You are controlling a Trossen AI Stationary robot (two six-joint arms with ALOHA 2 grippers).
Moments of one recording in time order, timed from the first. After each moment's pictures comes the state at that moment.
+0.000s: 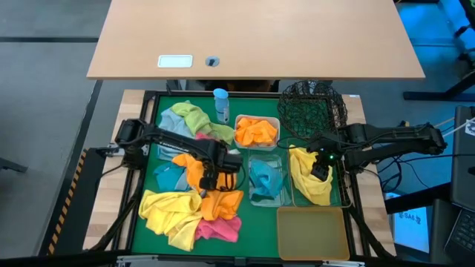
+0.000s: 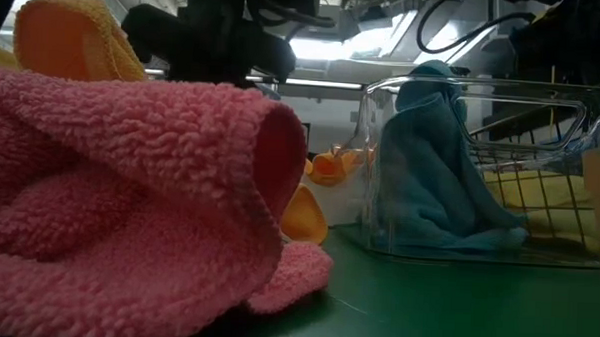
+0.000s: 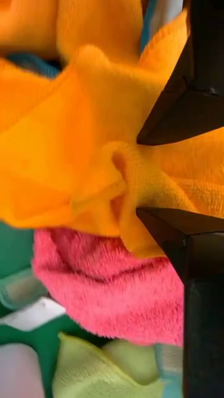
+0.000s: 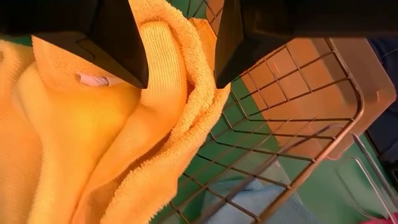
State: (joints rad) left arm -0.13 1.89 1.47 -1.15 -0.13 0.05; right arm 0.03 0.93 0.82 -1.13 -0.27 0.62
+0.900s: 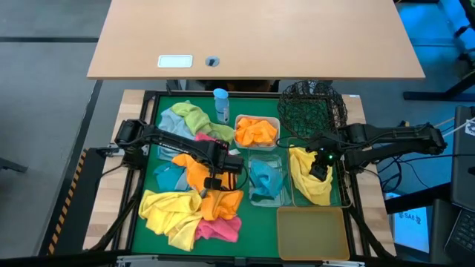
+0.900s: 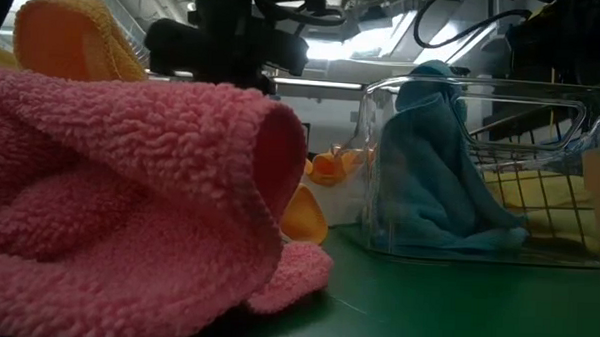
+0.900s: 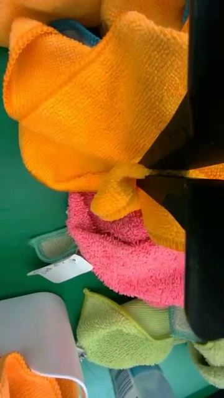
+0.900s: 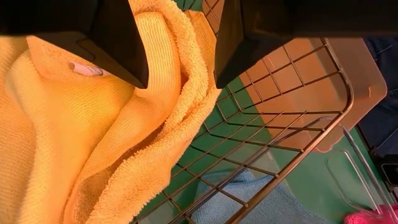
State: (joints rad) left arm -0.13 1.89 1.47 -1.06 -0.23 0.03; right arm 0.03 0.93 0.82 -1.10 -0.27 0.62
